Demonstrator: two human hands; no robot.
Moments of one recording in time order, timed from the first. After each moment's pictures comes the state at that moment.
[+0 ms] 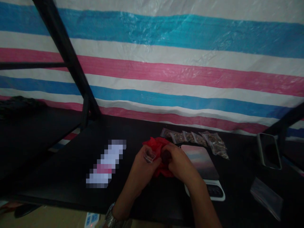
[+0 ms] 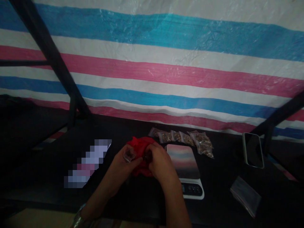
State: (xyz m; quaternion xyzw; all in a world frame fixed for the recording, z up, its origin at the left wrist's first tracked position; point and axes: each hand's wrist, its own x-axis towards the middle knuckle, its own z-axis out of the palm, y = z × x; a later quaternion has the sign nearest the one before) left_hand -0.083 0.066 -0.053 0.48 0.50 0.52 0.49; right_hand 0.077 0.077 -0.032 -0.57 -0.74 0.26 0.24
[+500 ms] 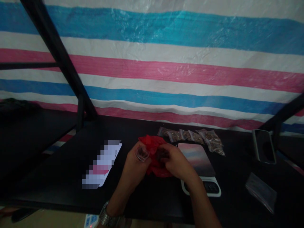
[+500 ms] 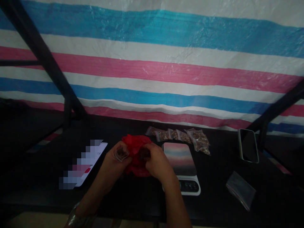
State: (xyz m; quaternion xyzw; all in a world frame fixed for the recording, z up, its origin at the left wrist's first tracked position) left_hand -0.095 0.069 -0.055 0.51 0.47 0.55 0.46; right_hand 0.082 0.081 -0.047 -0.54 -0.69 0.36 0.31
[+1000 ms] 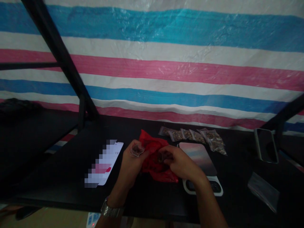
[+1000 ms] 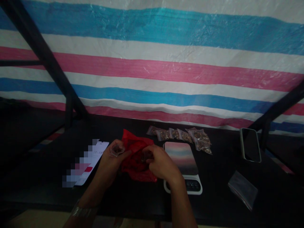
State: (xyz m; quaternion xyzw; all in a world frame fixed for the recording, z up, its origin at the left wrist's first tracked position) left_hand -0.103 0.077 -0.056 0.44 0.50 0.59 0.46; right_hand 0.090 0.070 -0.030 -0.52 -0.69 0.42 0.28
